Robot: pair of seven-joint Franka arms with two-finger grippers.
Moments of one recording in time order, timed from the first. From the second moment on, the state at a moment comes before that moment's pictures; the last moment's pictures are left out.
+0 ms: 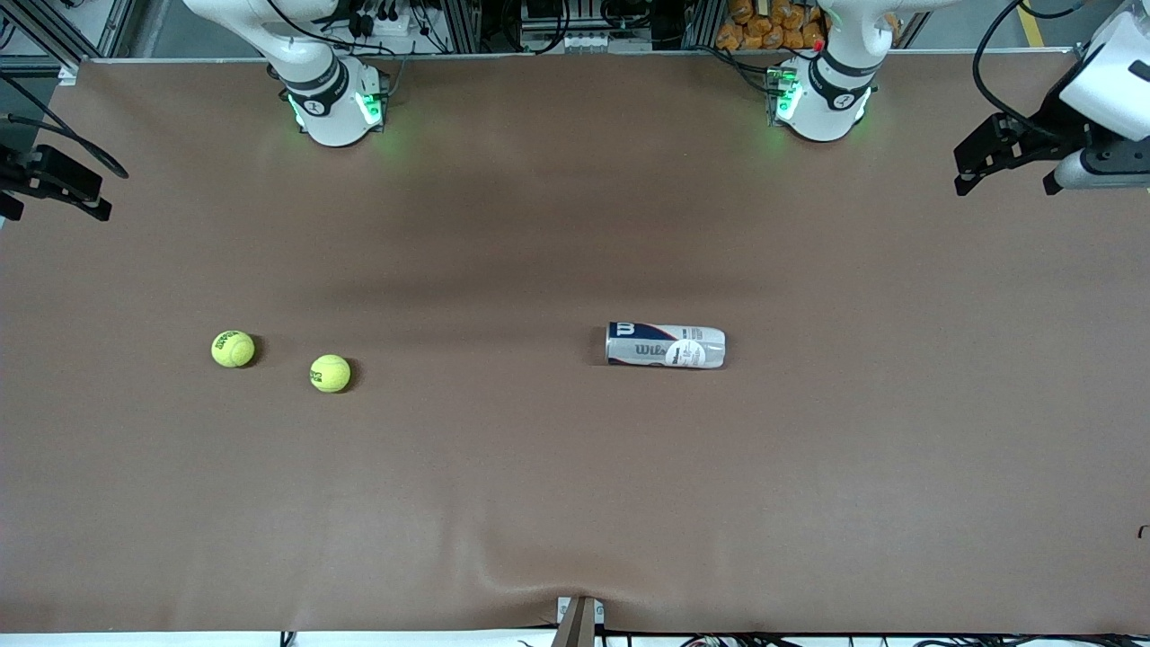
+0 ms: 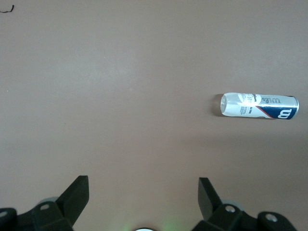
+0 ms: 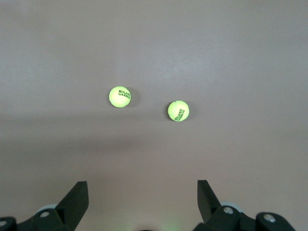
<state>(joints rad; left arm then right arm) 0.03 -0.09 -0.17 -1.58 0.02 1.49 -0.12 0.00 0.01 -0.03 -1.43 -0.02 1.41 -0.03</state>
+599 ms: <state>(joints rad) 0.03 -0.06 -0.17 -1.56 0.02 1.49 -0.12 0.00 0.01 -0.03 -1.43 0.01 1.40 -0.03</state>
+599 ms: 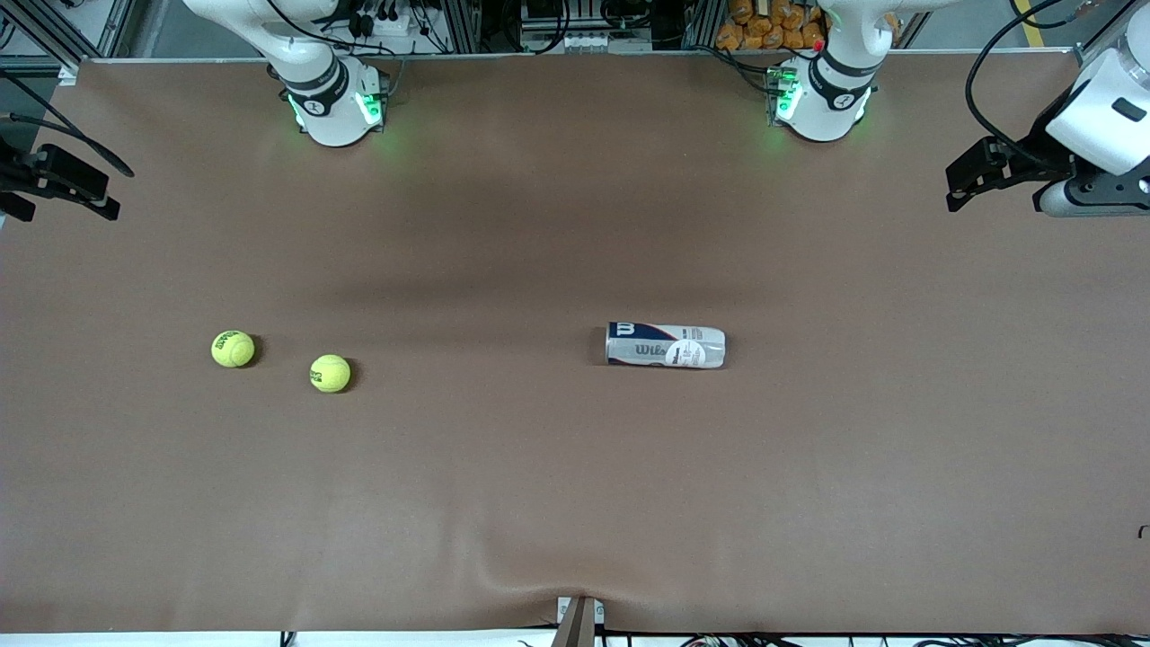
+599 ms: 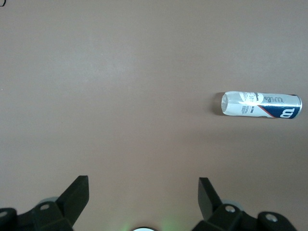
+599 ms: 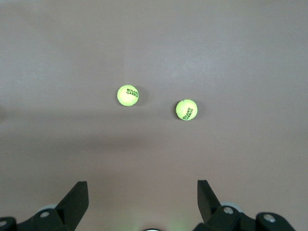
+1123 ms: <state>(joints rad) 0.03 -0.04 -0.17 -1.54 0.01 1.49 -0.12 0.00 0.01 -0.03 -1.43 0.01 1.40 -0.03</state>
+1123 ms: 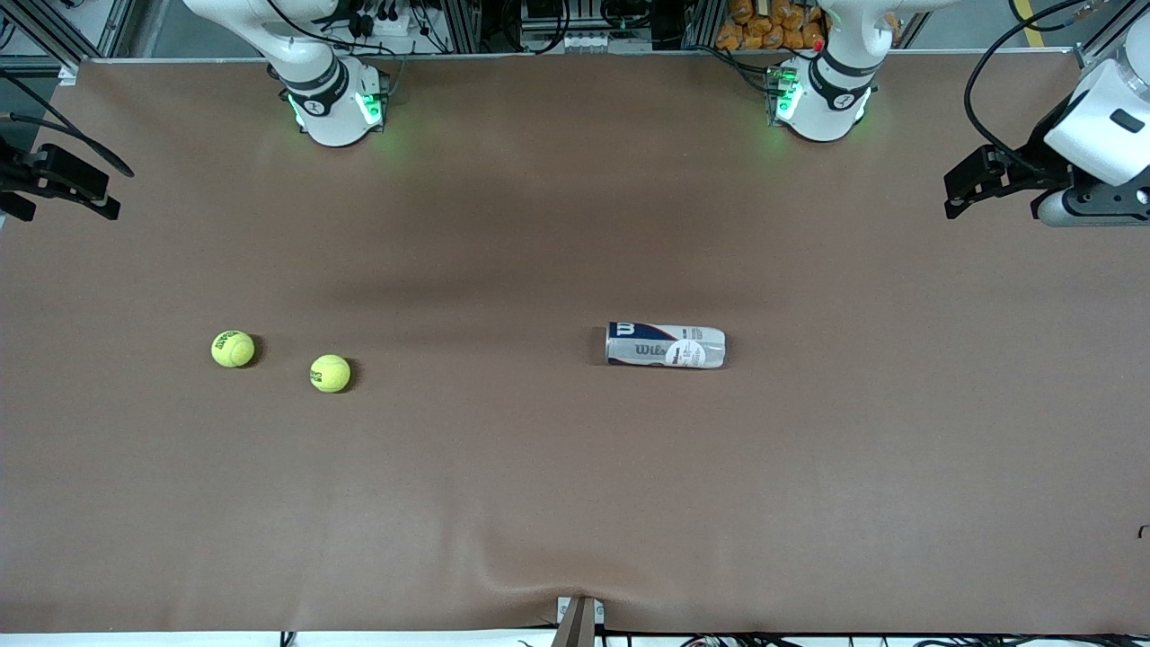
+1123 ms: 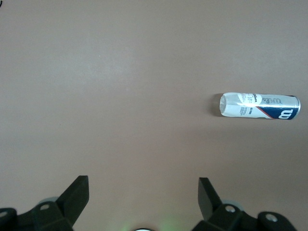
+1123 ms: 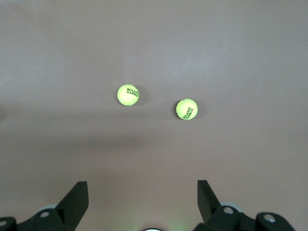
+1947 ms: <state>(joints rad) 0.03 -0.02 -0.18 -1.54 0.01 1.49 -0.13 0.00 0.01 -0.03 -1.43 0.01 1.39 -0.03</state>
